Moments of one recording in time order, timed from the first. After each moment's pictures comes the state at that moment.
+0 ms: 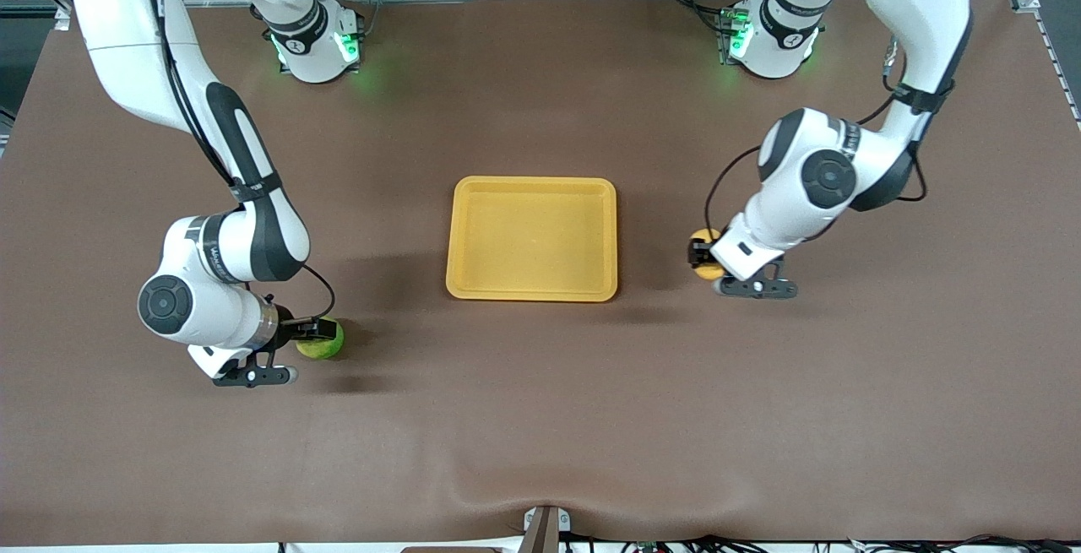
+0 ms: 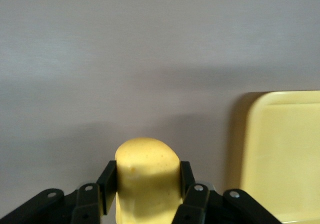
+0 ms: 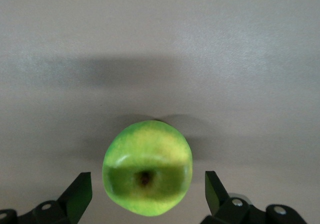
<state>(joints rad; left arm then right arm) -0.02 0.36 -0.41 -2.01 0.04 2.40 -0.39 0.15 0.68 -0.04 -1.58 0.12 2.18 0.03</state>
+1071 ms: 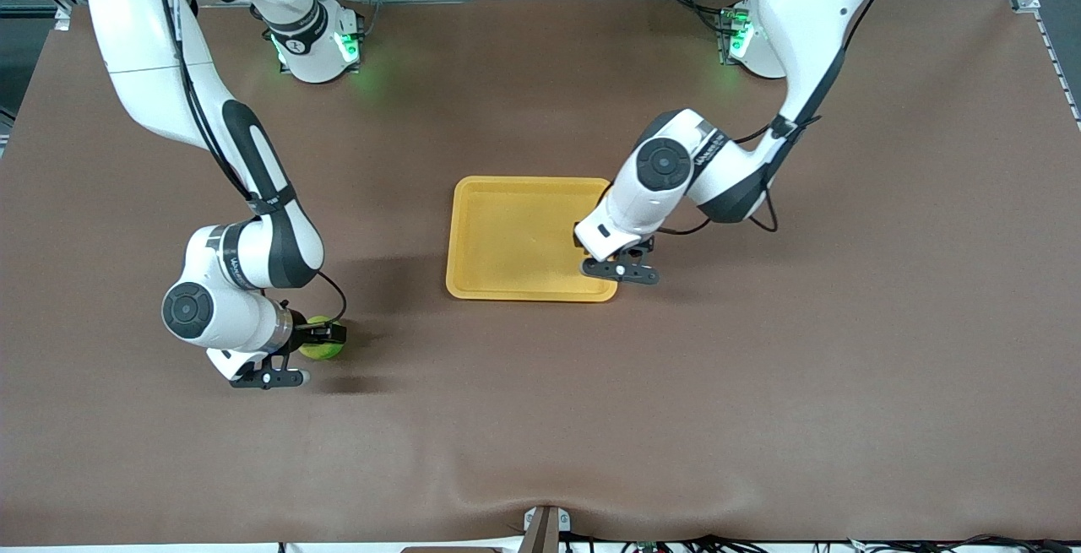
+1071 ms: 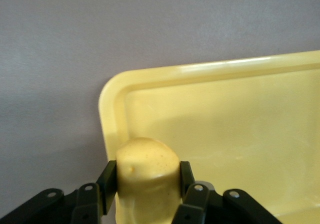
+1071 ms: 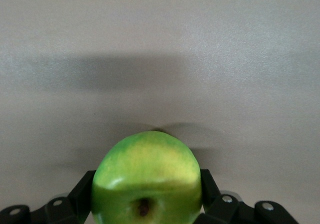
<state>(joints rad) -0.31 0.58 -0.40 -1.79 0.18 2.40 -0.63 0.16 0.73 -0.04 -1.58 0.13 2.24 0.03</state>
